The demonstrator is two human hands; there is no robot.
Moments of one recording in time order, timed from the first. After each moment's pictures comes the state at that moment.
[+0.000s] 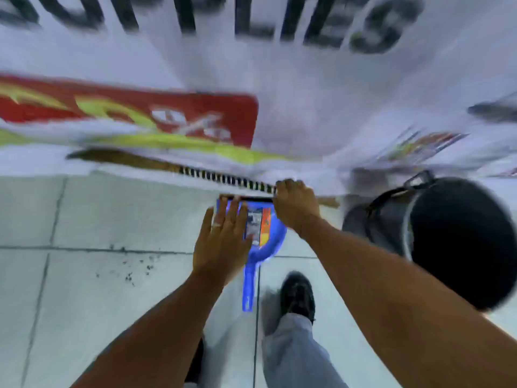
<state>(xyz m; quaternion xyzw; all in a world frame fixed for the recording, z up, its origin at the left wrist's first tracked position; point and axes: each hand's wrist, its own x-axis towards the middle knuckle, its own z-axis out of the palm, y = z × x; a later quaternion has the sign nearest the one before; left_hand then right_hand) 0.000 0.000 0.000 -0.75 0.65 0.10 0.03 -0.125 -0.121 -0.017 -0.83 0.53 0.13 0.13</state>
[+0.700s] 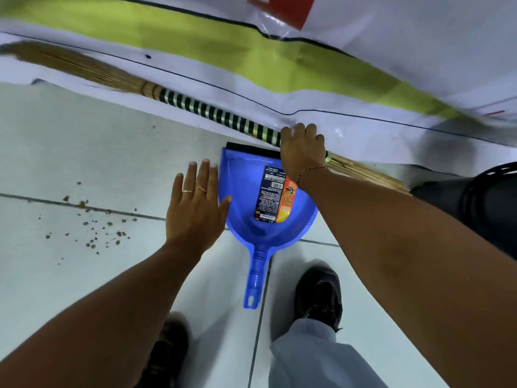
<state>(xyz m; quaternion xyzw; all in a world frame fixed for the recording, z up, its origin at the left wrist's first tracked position) 0.032 0.021 -0.186 -0.81 0.57 0.15 0.08 -0.089 -0.157 -0.213 -0.85 0.49 0.18 0.01</state>
